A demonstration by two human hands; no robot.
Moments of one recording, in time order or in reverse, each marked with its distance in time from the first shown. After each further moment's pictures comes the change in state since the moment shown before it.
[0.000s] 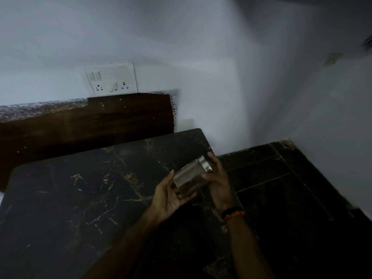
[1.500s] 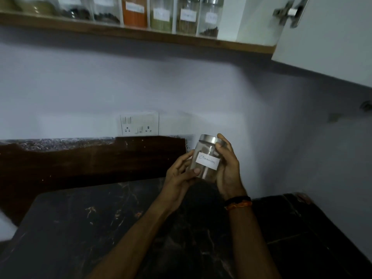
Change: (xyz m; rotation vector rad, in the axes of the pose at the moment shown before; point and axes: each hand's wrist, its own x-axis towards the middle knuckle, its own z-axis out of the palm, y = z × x) left_hand -0.045 0.095 0.130 0.608 -0.228 0.694; right_hand 0.046 -0.147 0.110 0.127 -0.074 -0.257
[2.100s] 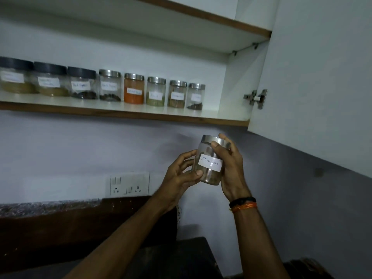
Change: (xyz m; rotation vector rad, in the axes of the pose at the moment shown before) left_hand 0.107 0.130 0.064 0.260 -0.162 0.273; right_hand 0.077 -0.147 0.059 -0.134 -0.095 -0.352
